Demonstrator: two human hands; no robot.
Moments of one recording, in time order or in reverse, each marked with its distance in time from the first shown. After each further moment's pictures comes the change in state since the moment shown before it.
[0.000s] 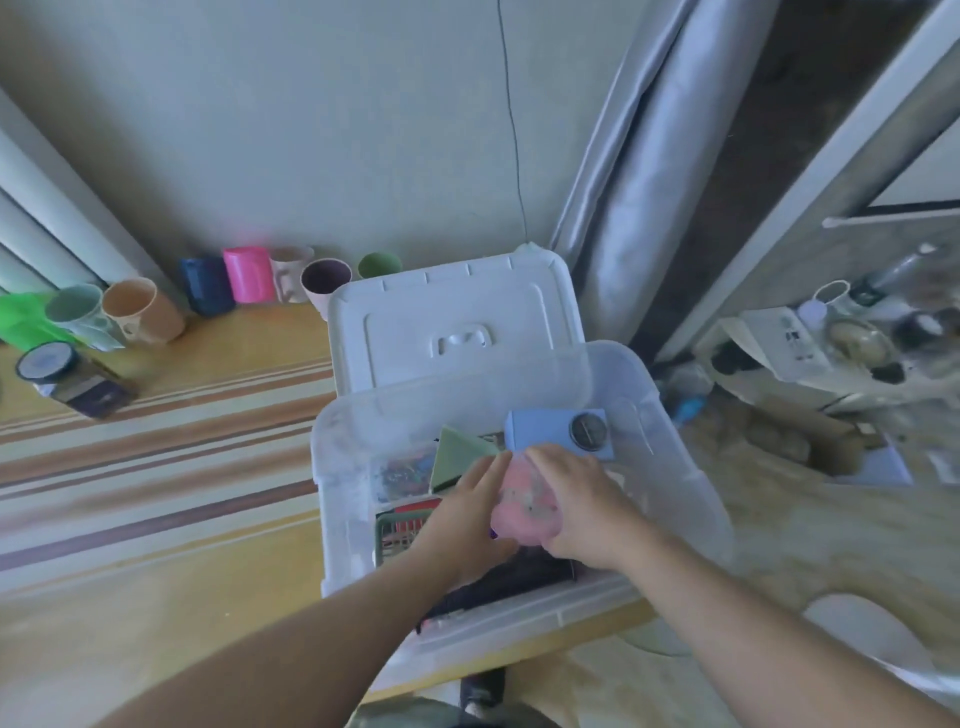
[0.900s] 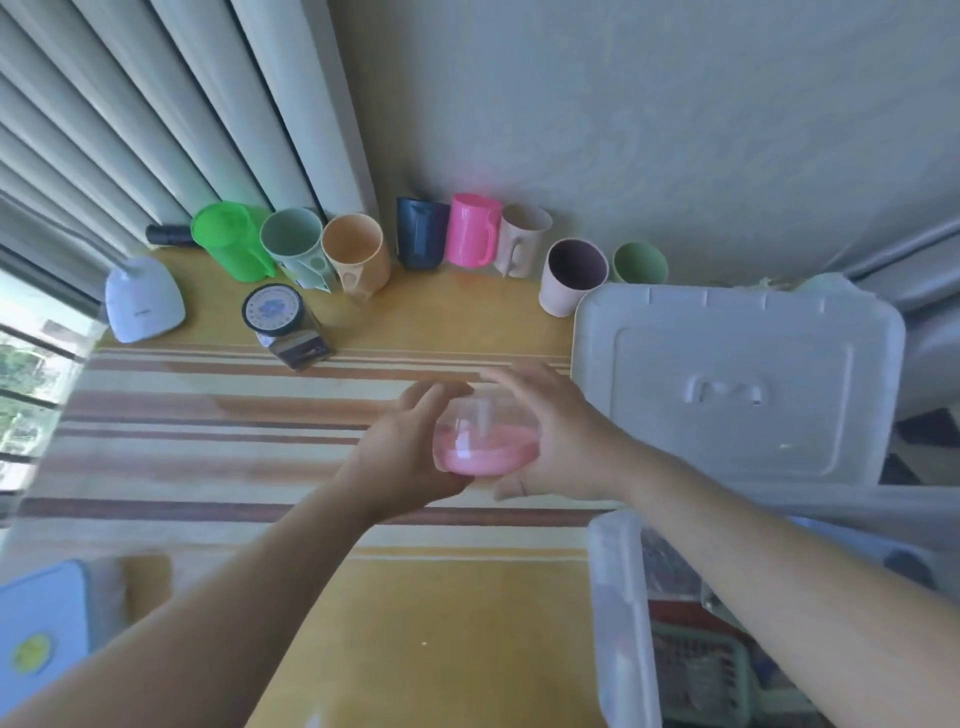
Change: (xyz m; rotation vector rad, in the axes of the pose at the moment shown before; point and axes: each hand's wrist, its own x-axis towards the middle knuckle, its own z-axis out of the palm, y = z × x) left_hand -0.066 -0.288 -0.268 0.001 0.376 -0.143; right_hand 0.280 -0.292 0.010 0.248 -0.229 -0.404
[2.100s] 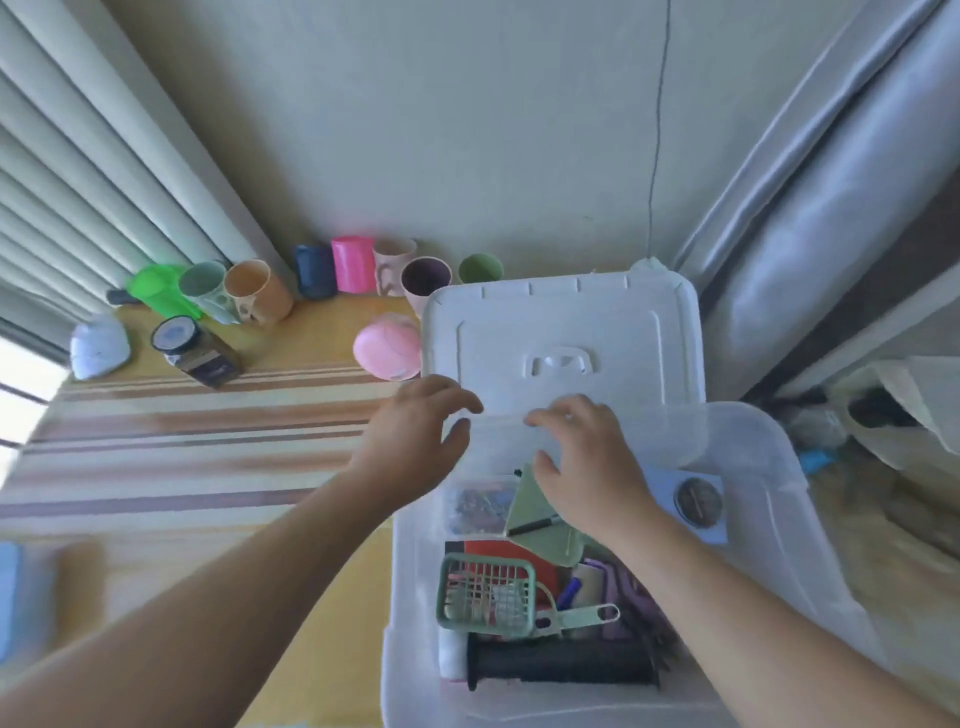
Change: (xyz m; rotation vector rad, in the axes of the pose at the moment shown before) left_hand 0.003 0.243 0.112 0.250 0.142 0.077; right_hand -0.241 0.123 -0.041 -0.178 0.543 0.129
